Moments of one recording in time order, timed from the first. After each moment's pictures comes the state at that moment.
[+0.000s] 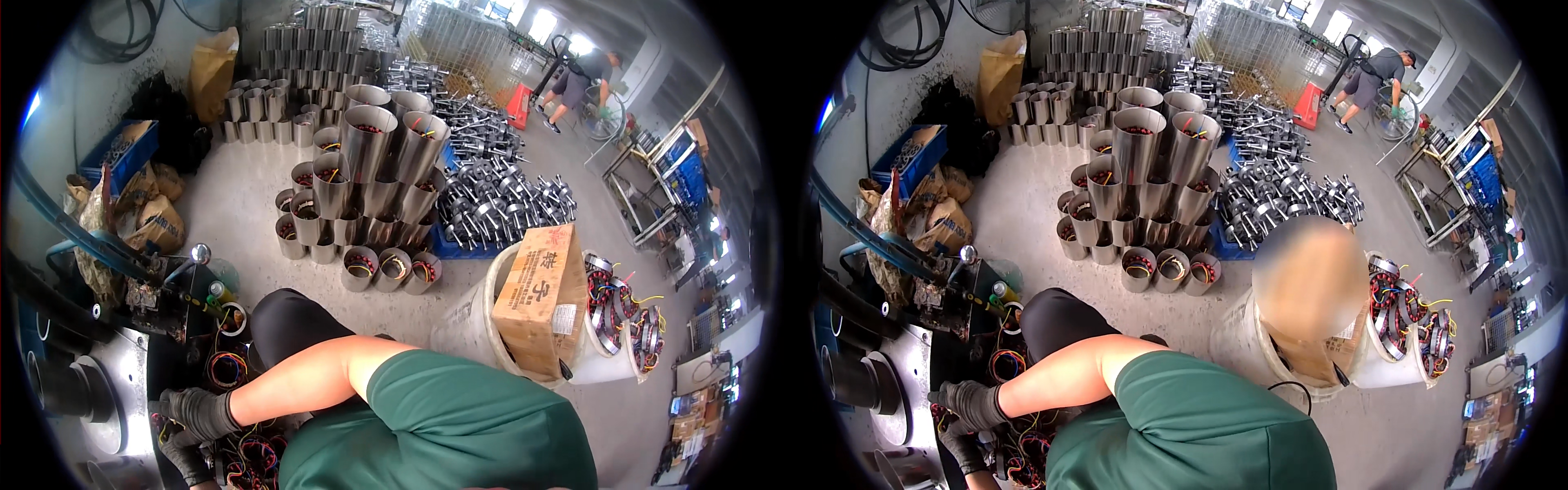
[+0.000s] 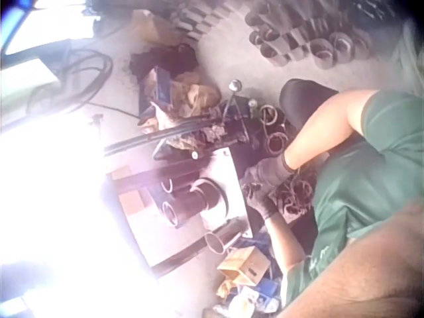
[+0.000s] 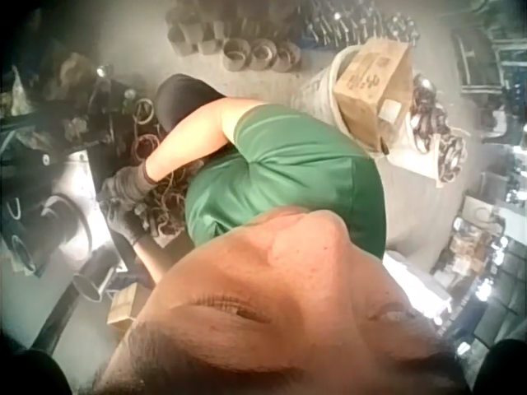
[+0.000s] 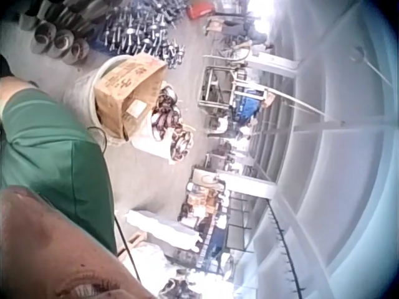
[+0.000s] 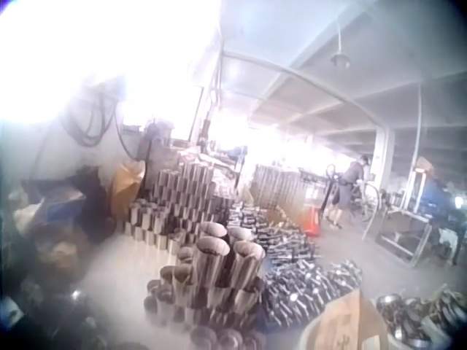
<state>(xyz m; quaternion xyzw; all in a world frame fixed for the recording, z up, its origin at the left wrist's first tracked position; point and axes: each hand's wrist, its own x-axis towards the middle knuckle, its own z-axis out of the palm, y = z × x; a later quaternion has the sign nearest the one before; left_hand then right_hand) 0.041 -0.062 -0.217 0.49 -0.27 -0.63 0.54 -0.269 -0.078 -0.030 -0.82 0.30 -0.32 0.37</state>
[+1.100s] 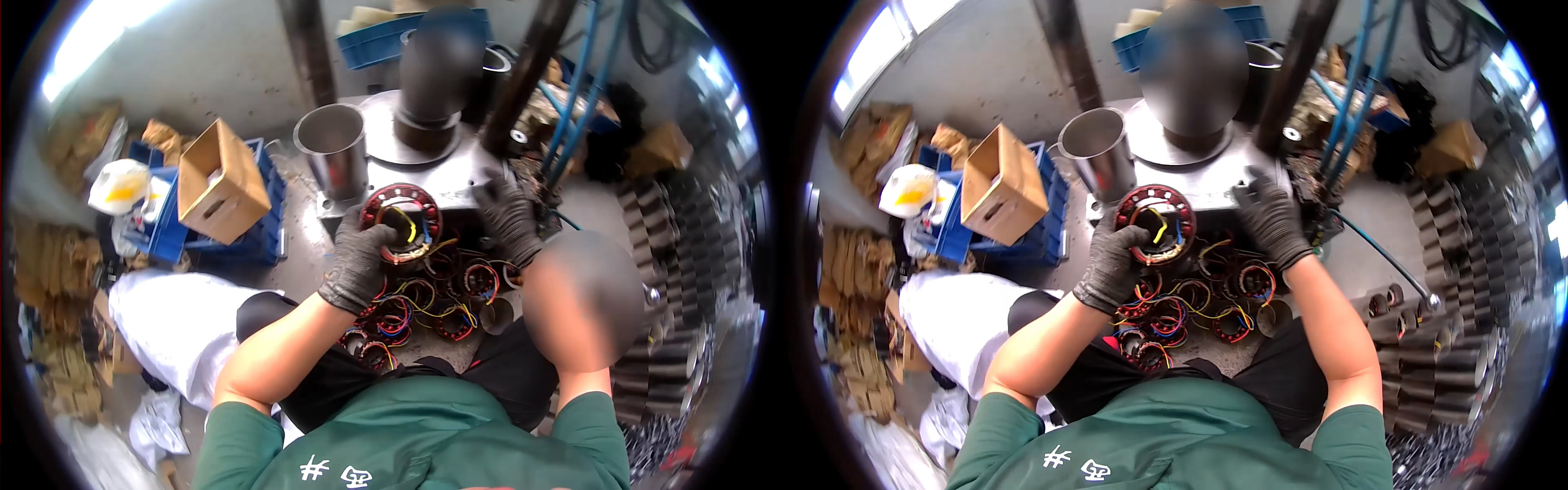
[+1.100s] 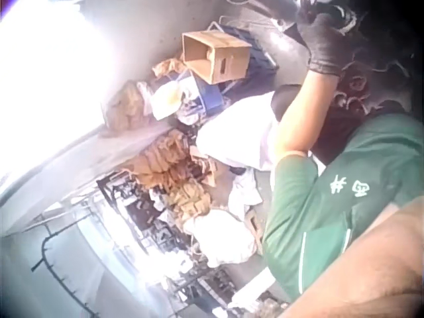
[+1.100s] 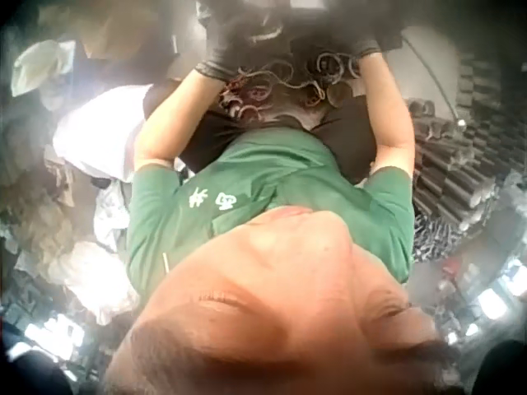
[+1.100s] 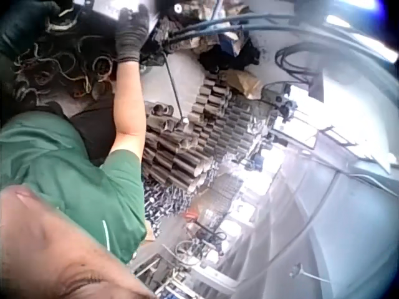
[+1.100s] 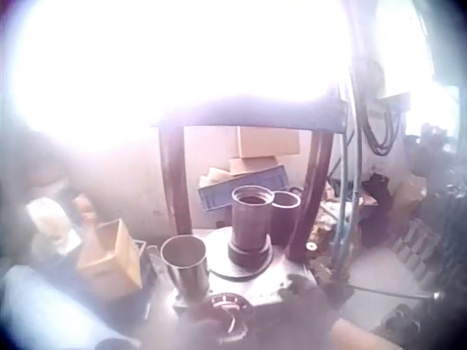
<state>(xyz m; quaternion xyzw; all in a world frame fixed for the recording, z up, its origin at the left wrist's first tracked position) -0.058 0.068 0.033 0.46 -0.05 -0.39 0.80 -0.191 -0.170 0.004 -0.85 0.31 -0.26 0.34</state>
